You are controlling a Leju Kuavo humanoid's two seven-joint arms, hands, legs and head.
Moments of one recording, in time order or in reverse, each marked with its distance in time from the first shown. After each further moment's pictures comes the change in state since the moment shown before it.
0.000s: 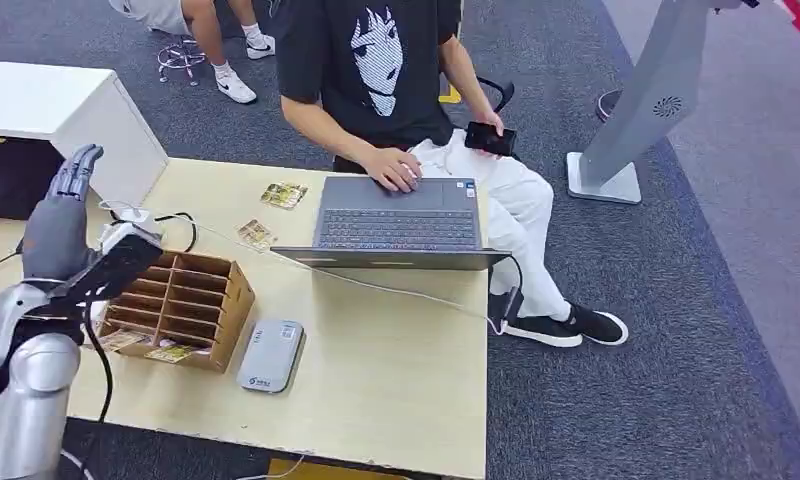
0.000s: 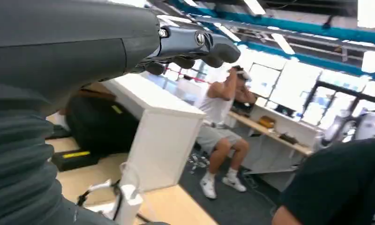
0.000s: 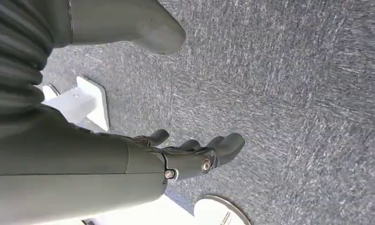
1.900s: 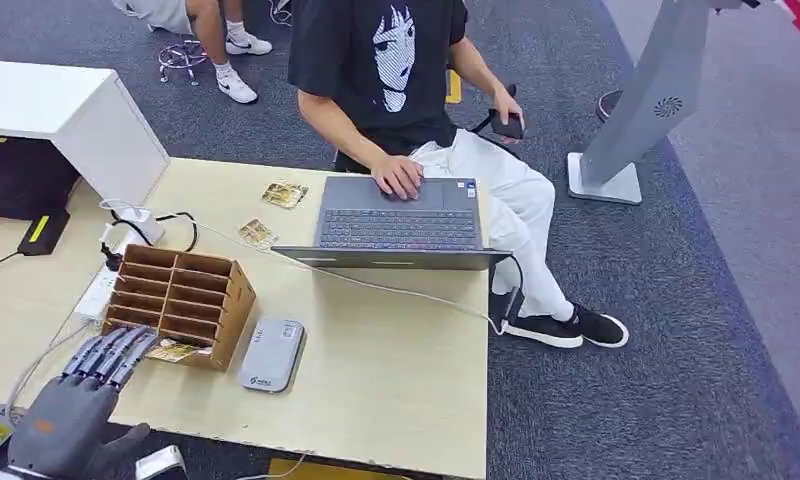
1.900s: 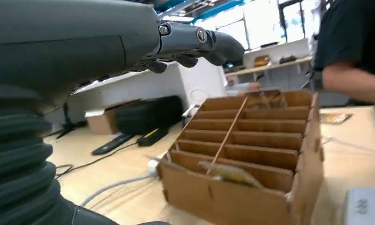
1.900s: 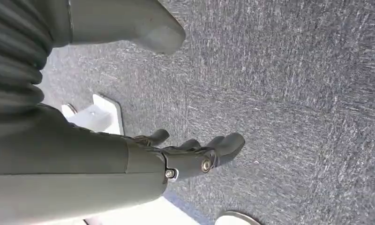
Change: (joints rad) left arm 0.797 0.274 -0.094 -0.375 -0.287 0.112 0.205; right arm 0.013 -0.001 -0.123 0.000 0.022 0.027 0.006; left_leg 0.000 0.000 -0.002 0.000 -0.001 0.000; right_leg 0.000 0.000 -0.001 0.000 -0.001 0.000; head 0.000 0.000
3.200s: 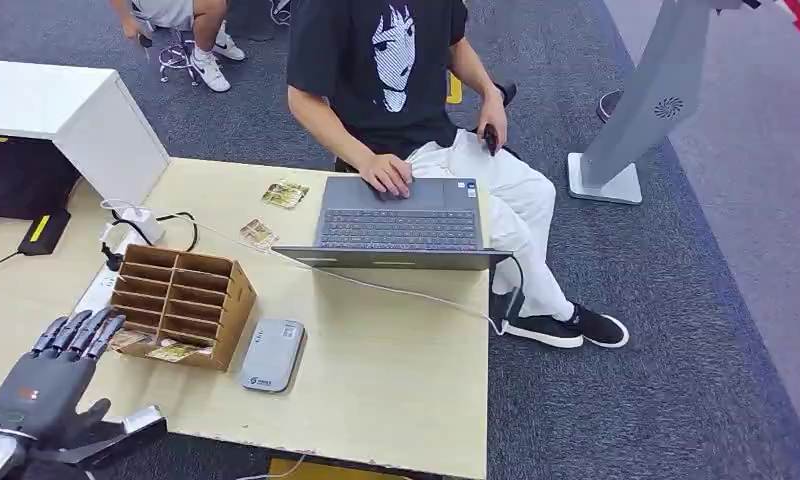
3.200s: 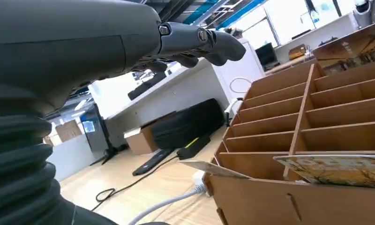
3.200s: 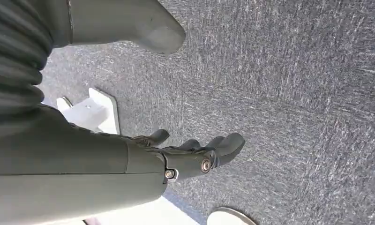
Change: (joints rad) left arm -0.144 0.013 0.092 0.194 -0.146 -0.069 -0.021; right arm -0.005 0.000 -0.021 -0.002 0.048 0.018 -0.010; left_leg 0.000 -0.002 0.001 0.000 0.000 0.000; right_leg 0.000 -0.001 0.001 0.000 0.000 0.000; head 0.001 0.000
